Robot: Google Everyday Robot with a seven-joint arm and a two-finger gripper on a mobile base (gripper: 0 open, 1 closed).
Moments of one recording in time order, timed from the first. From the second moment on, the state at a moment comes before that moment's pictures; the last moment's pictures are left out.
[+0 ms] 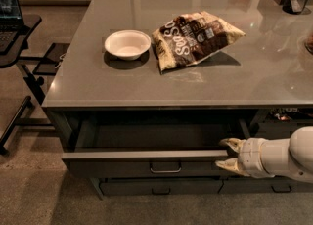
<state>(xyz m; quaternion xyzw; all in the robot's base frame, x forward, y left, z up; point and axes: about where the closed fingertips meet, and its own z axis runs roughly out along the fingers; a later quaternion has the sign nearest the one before) 0.444 -0.206 0.651 -0.60 0.72 0.06 0.33</state>
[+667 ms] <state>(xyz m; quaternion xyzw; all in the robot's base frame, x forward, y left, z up) 0.410 -0.216 0.629 -0.59 0.73 0.10 0.34</state>
